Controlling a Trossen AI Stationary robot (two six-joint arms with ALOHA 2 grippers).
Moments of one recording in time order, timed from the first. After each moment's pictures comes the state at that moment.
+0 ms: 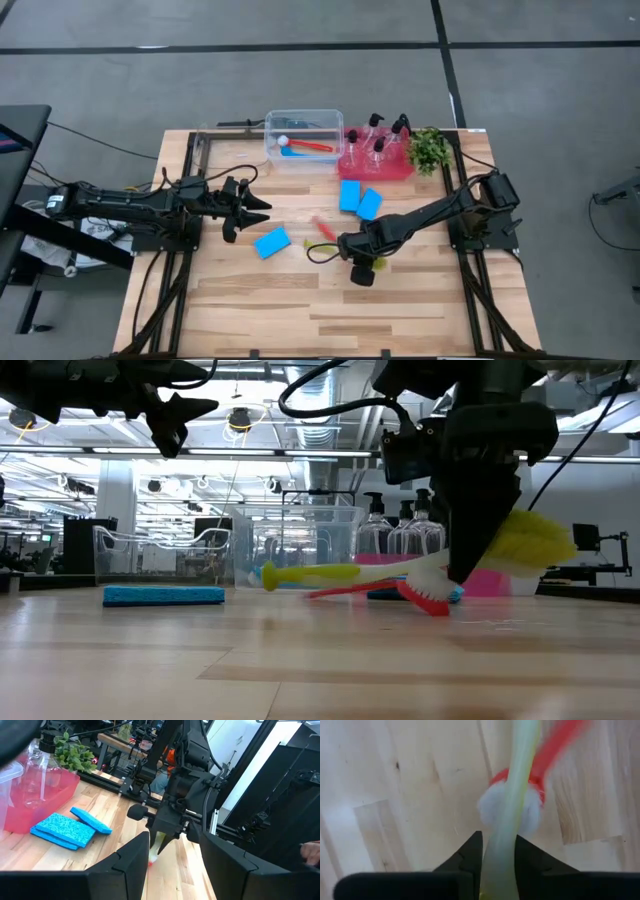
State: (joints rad) left arm 0.02 0.69 0.32 0.32 0.13 -0.37; right arm 0.27 1.64 1.08 -0.63 -0.03 0.49
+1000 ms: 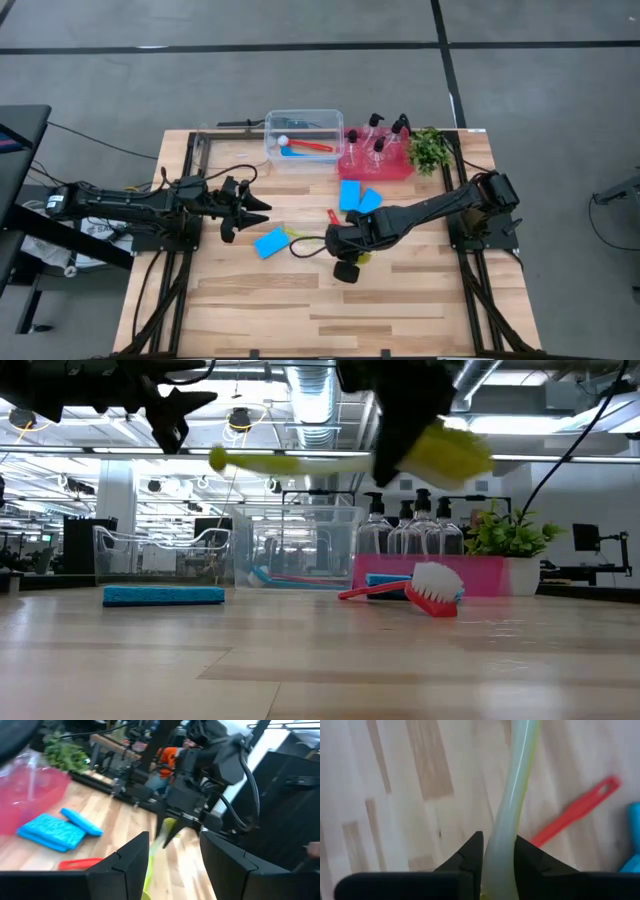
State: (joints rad) left arm 0.01 0.69 0.32 0.35 0.16 -0.41; right arm 0.27 1.63 1.38 -0.79 0.09 0.49
